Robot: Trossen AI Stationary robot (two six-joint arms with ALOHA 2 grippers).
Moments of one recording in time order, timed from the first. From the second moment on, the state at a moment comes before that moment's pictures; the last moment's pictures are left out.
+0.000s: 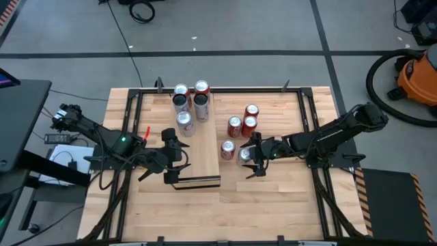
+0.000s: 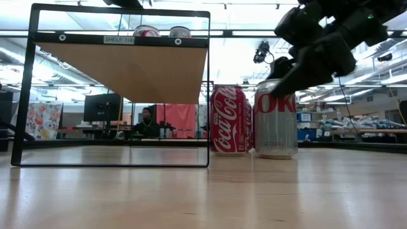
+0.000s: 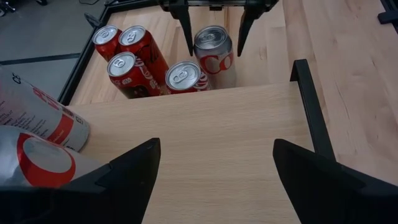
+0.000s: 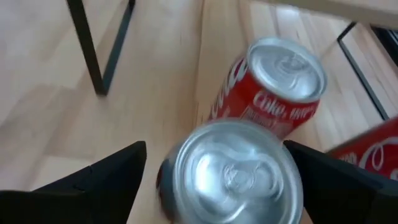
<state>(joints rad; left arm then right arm) -0.46 1.18 1.11 -0.69 -0.57 -0.23 0.19 1.33 0.57 0.13 0.23 -0.09</state>
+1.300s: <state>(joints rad) -0.46 1.18 1.11 -0.69 -0.57 -0.24 0.37 1.52 0.57 0.06 0.79 0.68</state>
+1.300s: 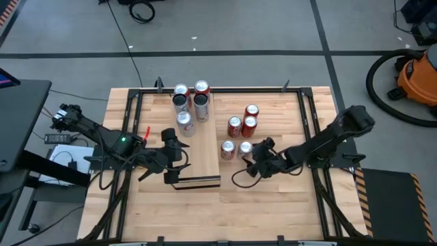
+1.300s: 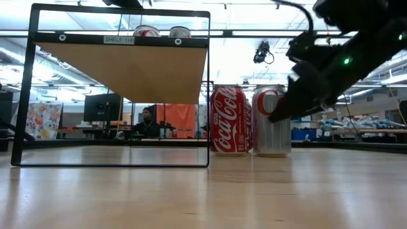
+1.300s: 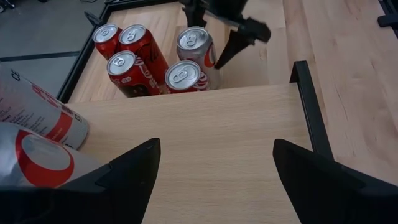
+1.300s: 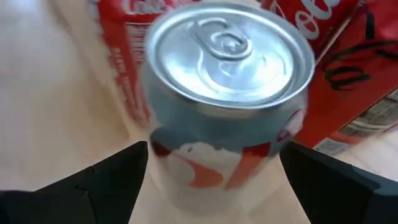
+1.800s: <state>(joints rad) -0.46 1.18 1.11 -0.69 -0.54 -0.24 0.33 1.62 0.57 0.17 0.72 0.53</state>
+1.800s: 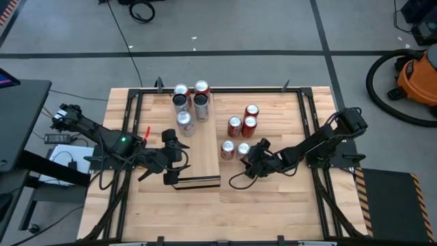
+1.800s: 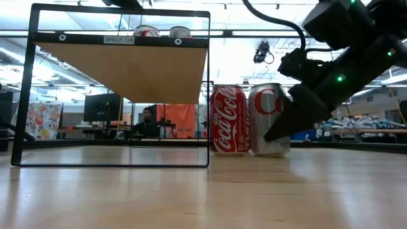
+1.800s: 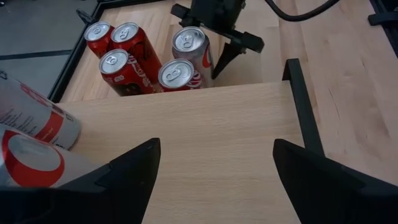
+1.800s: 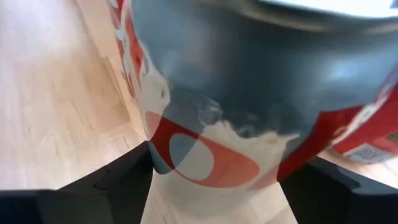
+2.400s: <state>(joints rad) -0.46 1.18 1.11 -0.73 -0.53 -0.27 0.28 1.40 0.57 0.07 0.61 0.20</state>
